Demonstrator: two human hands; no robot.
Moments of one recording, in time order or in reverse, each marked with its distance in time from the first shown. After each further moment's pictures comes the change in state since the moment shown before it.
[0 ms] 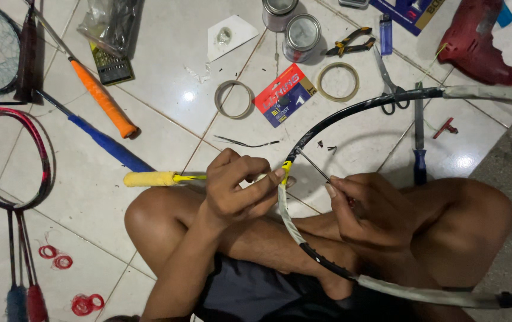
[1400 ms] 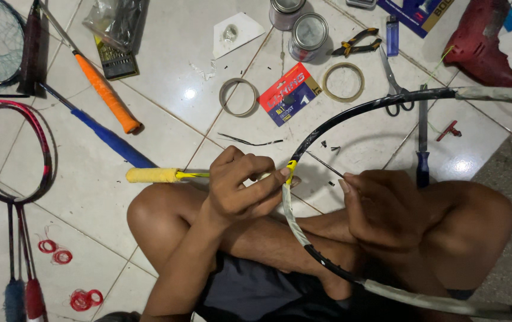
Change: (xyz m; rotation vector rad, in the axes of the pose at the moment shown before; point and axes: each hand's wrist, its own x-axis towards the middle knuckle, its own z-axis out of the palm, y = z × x) left_hand -0.001 -0.001 -0.004 -0.018 0.001 0.015; right_hand 0.037 -0.036 -0.014 -0.165 -0.037 -0.159
